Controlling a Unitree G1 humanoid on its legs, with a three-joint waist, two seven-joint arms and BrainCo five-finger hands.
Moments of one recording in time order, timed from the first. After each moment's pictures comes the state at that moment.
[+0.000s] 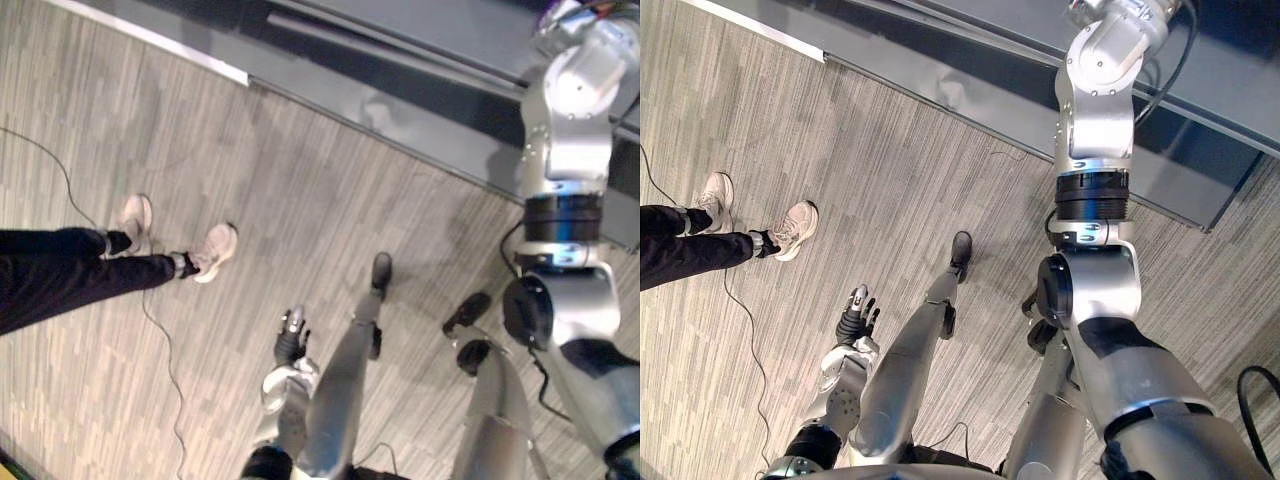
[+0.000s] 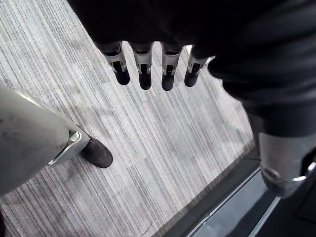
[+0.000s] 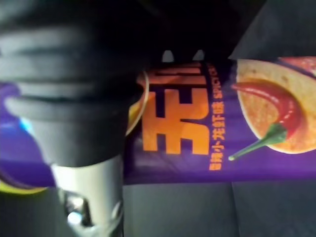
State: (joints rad) left arm -0.09 -0.04 -0.03 0.58 -0.67 -0.21 0.13; right arm -1.29 -0.25 -0.22 0.45 -0.08 -0.07 -0.69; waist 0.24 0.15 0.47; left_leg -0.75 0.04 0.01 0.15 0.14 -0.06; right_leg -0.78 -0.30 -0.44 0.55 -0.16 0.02
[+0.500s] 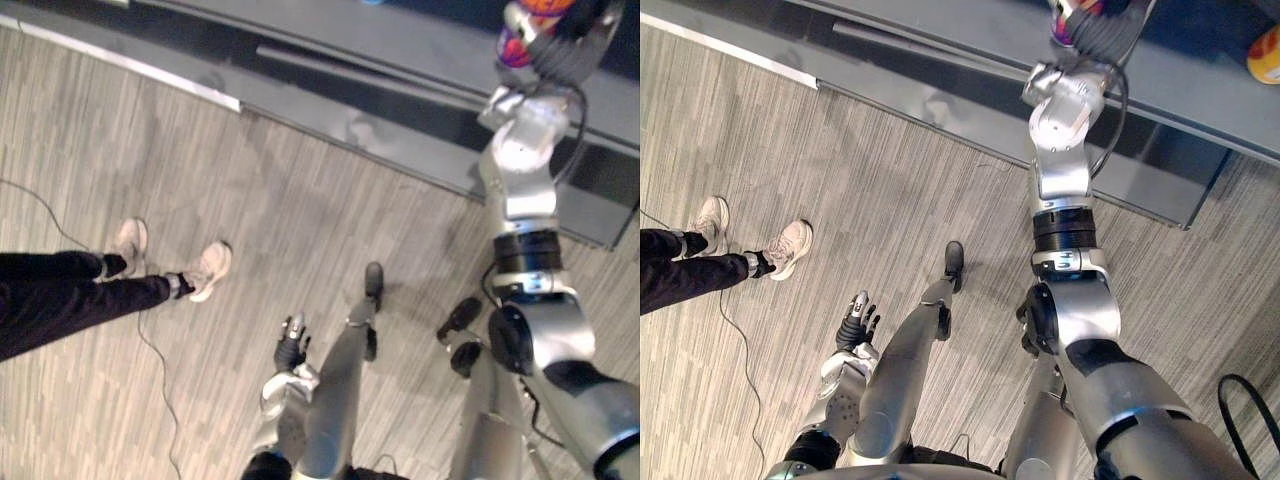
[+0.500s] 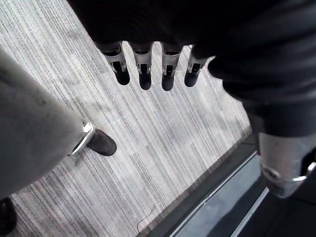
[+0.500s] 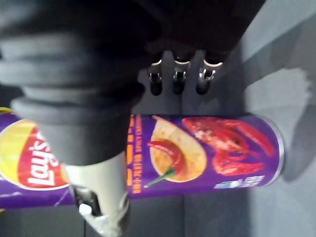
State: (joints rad) left arm -0.06 -0.04 -0.03 0.61 -0.67 -0.21 0.11; right arm -1.13 -0.18 -0.15 0.56 -0.07 -0.08 -0.63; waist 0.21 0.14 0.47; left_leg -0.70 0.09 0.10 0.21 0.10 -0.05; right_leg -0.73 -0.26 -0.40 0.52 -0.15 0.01
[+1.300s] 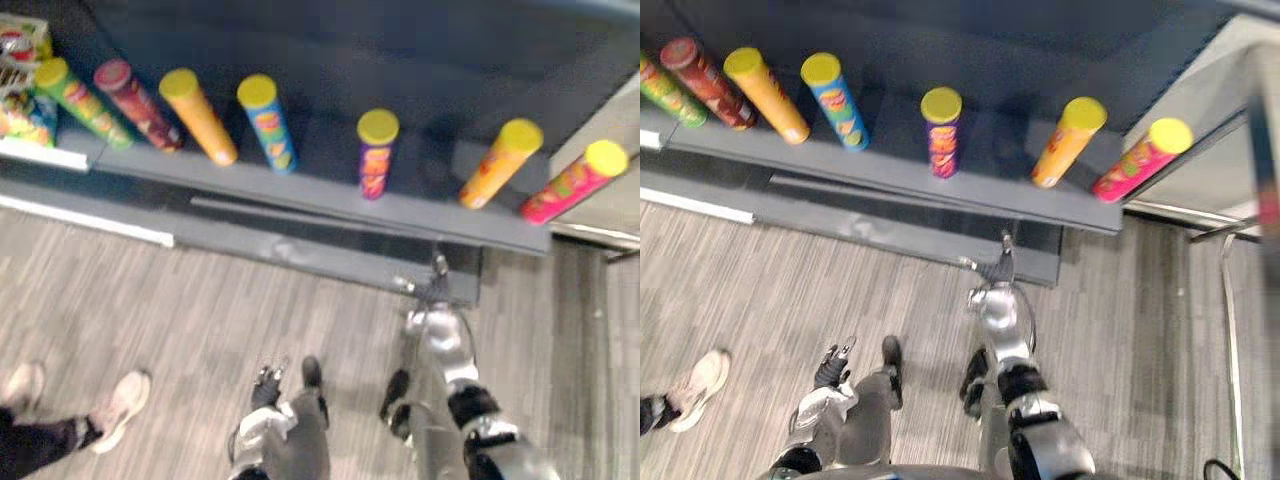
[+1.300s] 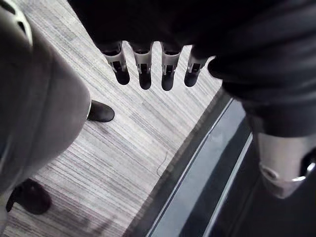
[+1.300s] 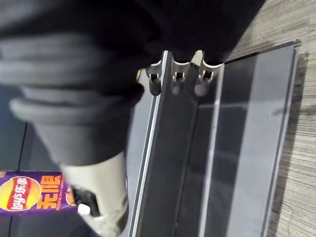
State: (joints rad) left arm -0.08 0.02 0.20 0.99 -0.30 -0.17 0.14; right arm -0.31 0.05 0.08 0.63 -0.02 -0.15 -0.38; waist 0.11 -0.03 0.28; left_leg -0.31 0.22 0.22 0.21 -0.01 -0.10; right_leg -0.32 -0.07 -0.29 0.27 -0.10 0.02
